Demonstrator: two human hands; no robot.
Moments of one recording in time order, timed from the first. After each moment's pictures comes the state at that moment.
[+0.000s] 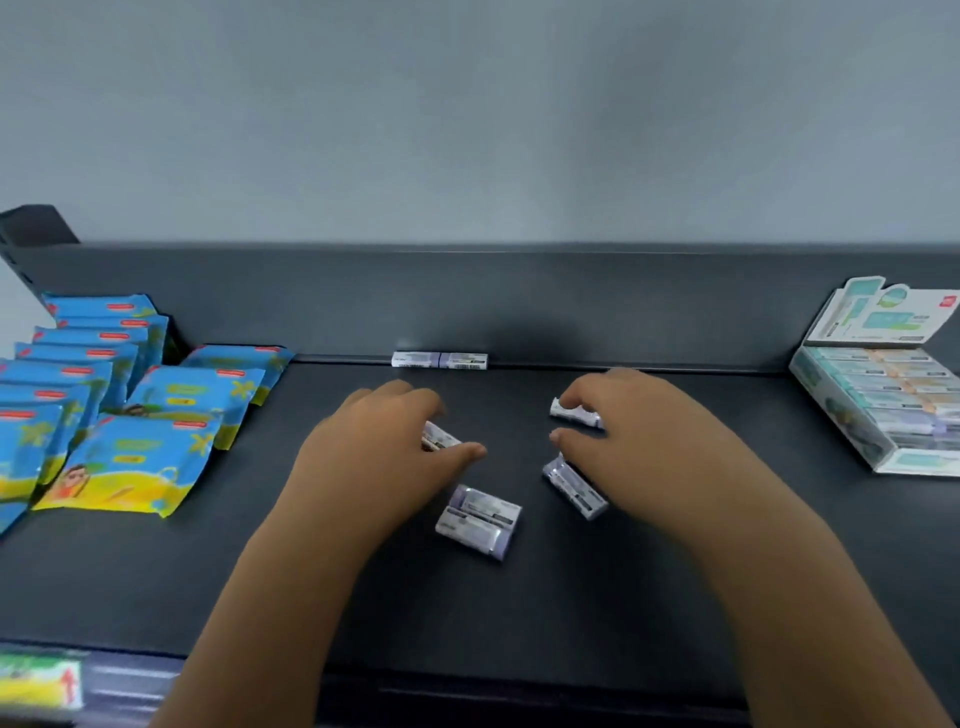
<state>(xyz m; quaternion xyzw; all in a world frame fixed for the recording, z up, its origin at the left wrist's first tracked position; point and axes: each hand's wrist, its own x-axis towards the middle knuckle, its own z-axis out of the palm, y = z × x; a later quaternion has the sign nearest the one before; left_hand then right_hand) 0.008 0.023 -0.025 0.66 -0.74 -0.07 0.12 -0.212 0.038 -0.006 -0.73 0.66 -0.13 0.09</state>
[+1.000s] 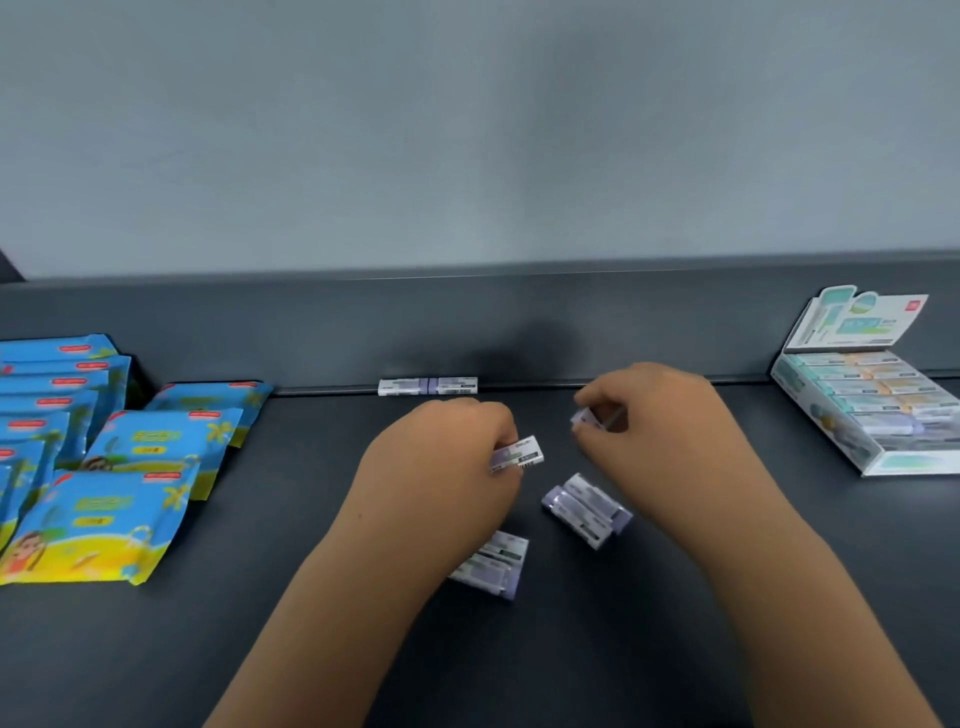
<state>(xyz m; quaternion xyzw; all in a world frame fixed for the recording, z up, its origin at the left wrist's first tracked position) -0.028 0.019 -0.006 0.57 -0.81 -0.07 0.16 -0.210 0.031 -0.001 -0.66 0.70 -0.25 0.03</state>
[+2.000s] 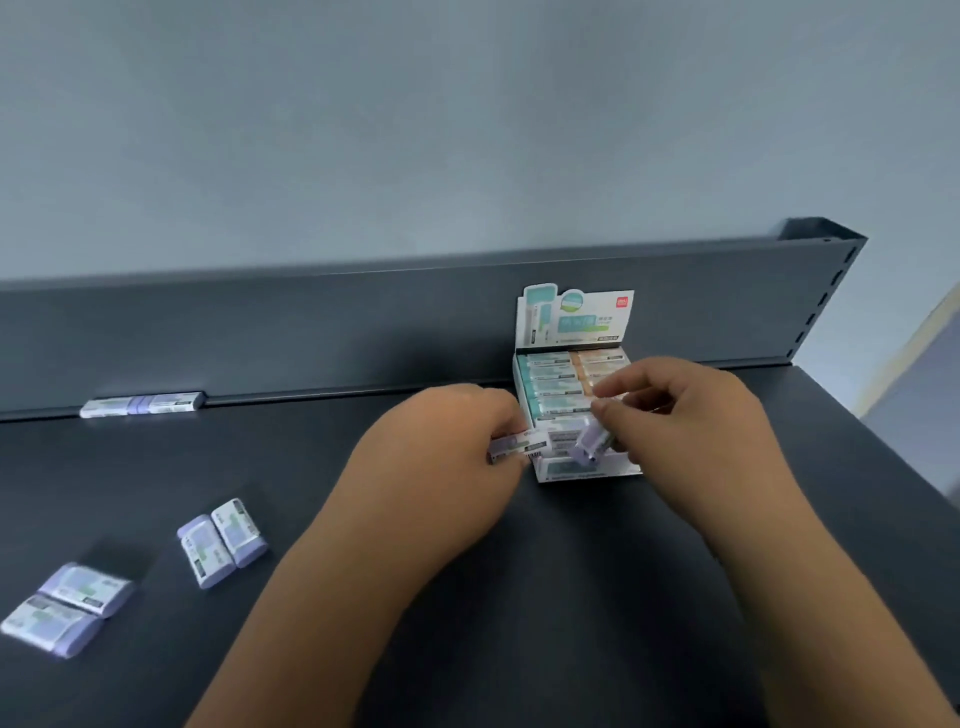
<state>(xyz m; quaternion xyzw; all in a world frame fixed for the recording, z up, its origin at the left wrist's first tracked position) -0.302 0.042 0.007 0.50 -0.84 -0.12 0.18 -0.496 0.071 -0.004 -0.50 0.71 -0.44 0.21</state>
